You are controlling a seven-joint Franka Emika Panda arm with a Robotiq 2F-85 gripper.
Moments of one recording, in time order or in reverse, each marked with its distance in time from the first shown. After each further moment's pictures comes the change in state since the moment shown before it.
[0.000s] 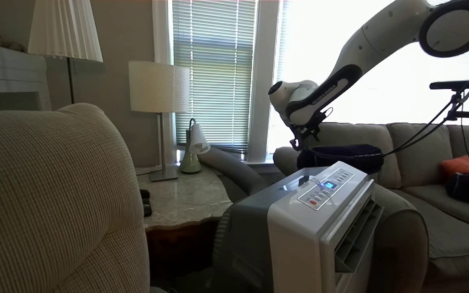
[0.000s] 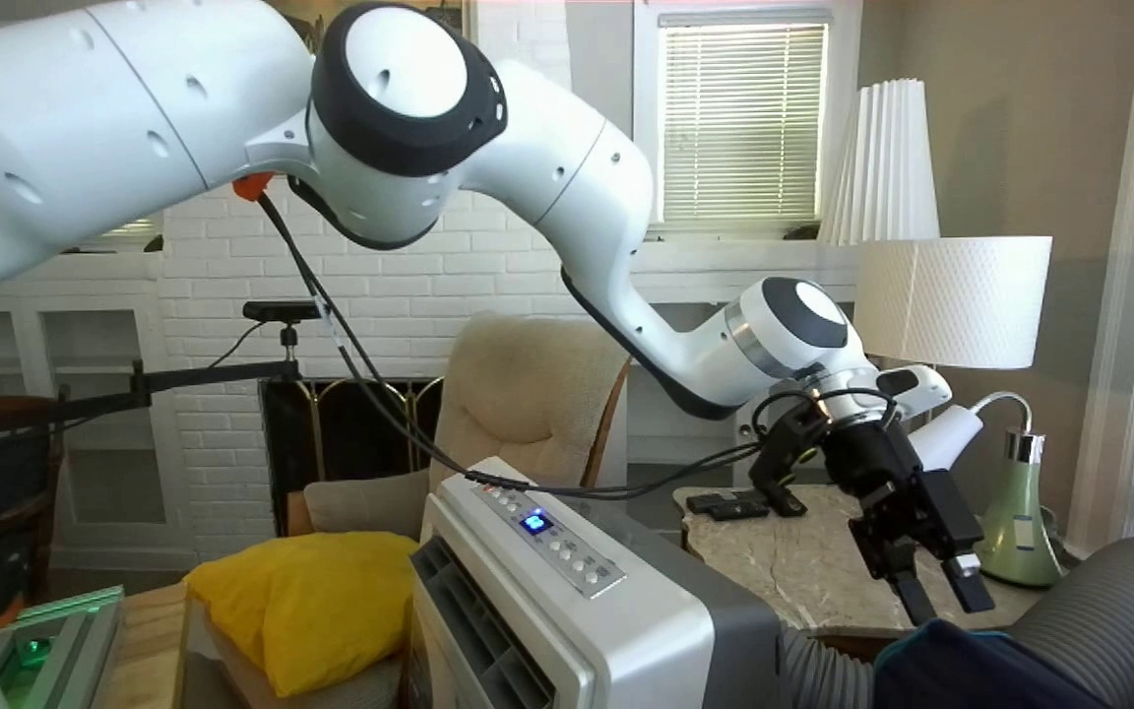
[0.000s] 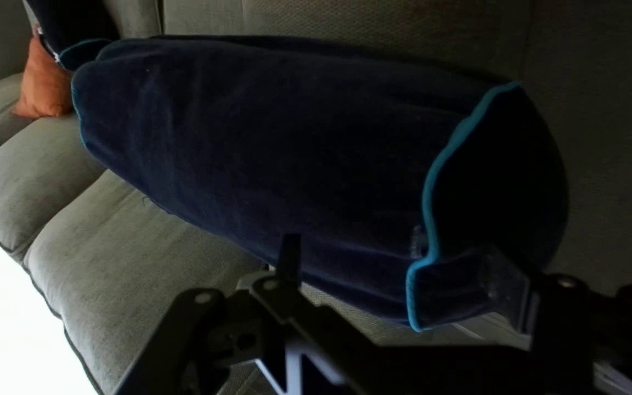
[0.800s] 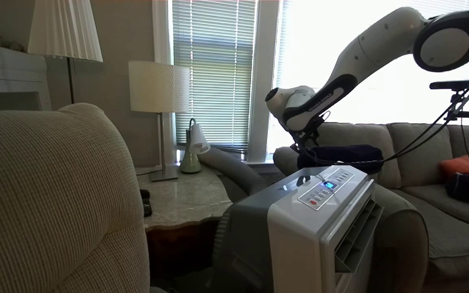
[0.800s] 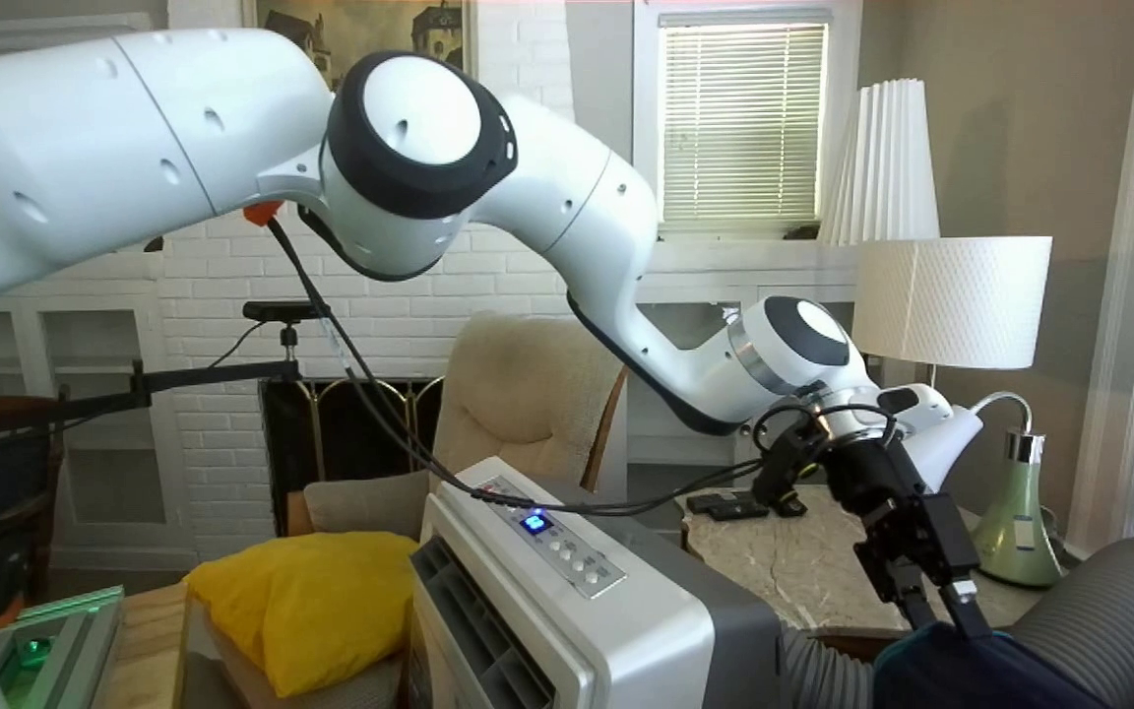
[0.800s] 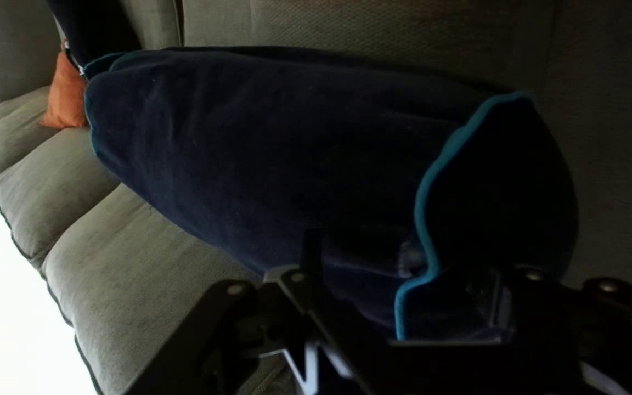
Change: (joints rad) arm -0.008 0.086 -0.001 0.110 0.000 -0.079 0.000
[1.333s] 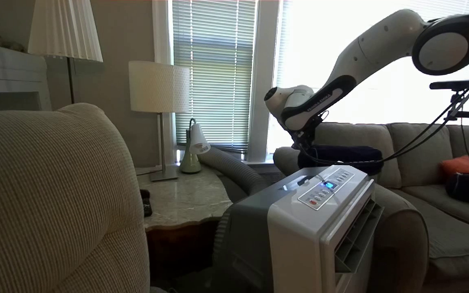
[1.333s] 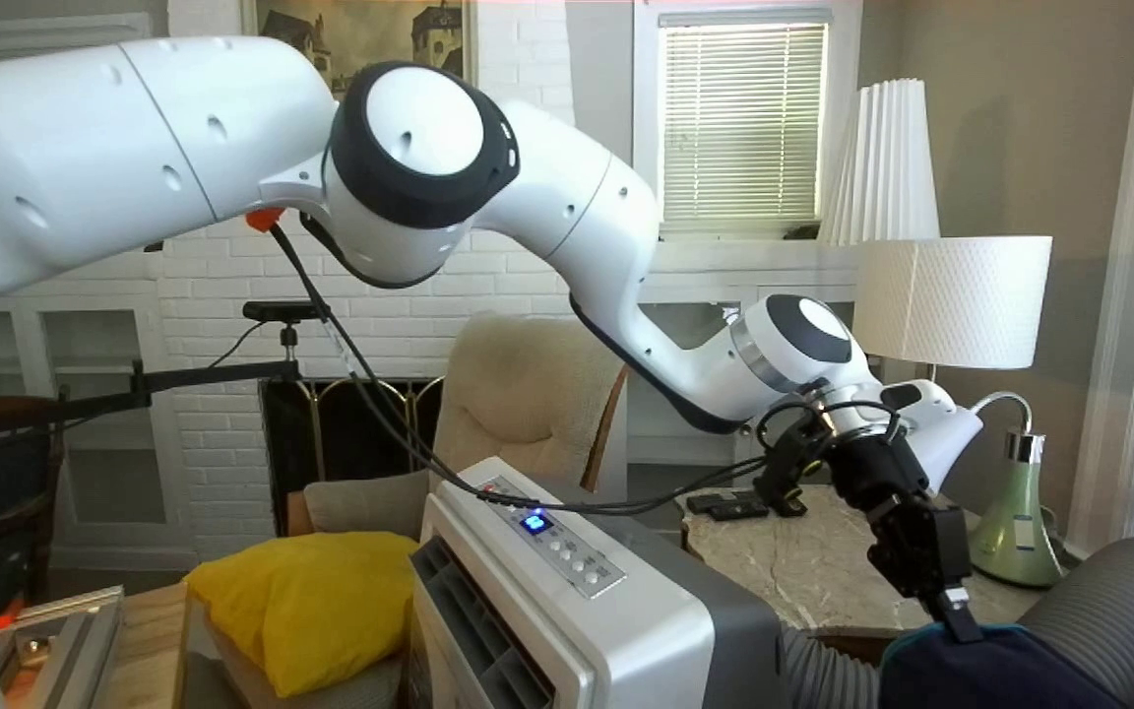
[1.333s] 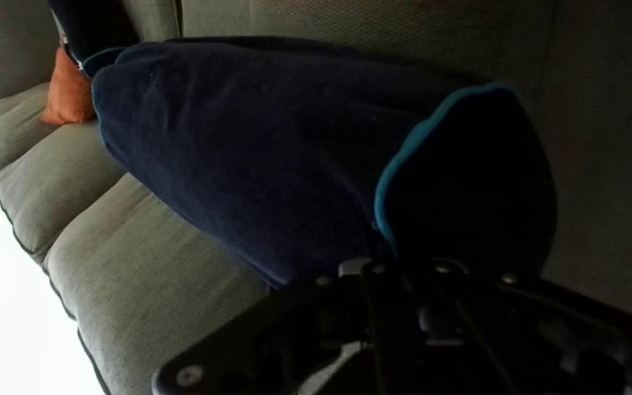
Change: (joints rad) arm -0.006 0.020 0.000 0.043 0.000 -0.010 -0.002
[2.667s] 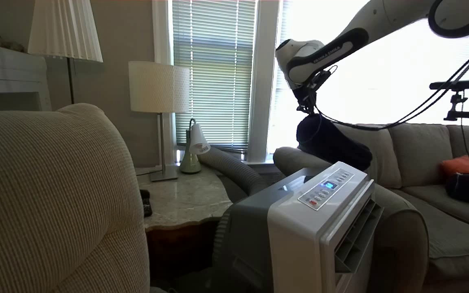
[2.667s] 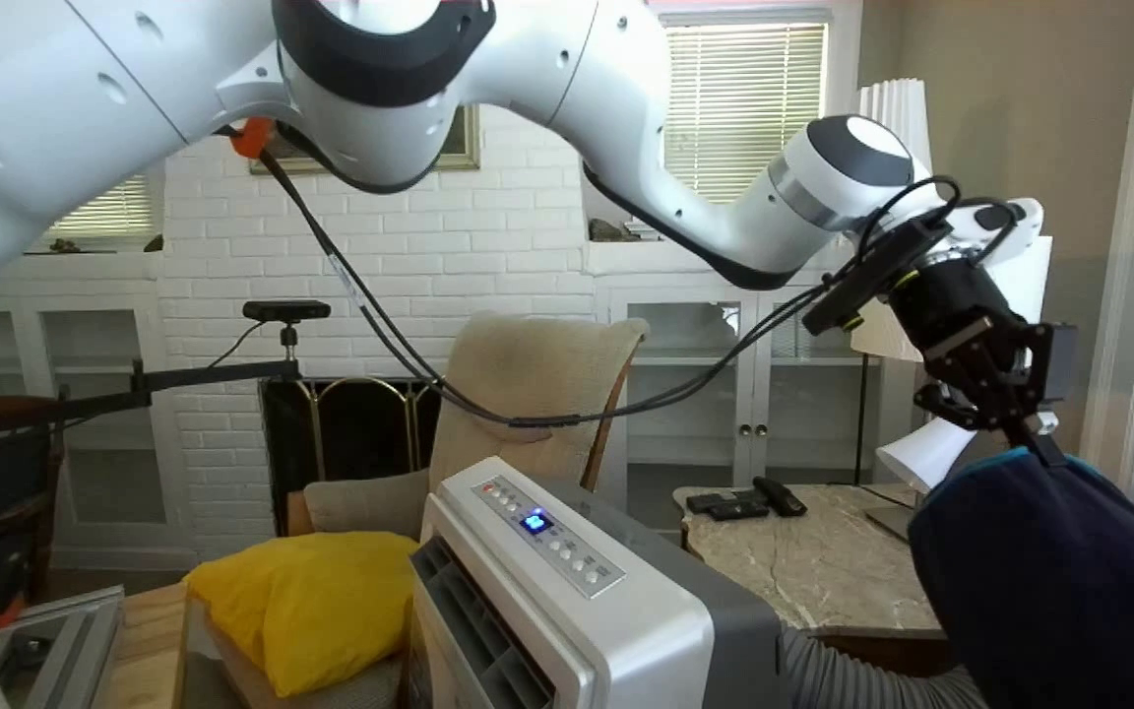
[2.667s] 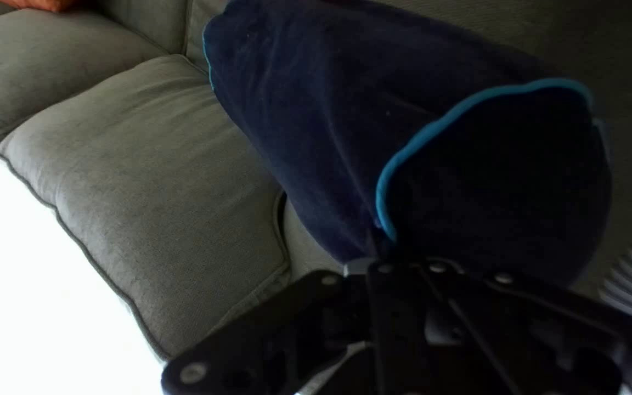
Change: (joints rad) arm -0.103 -0.238 0.082 0.015 0.007 -0.064 -0.469
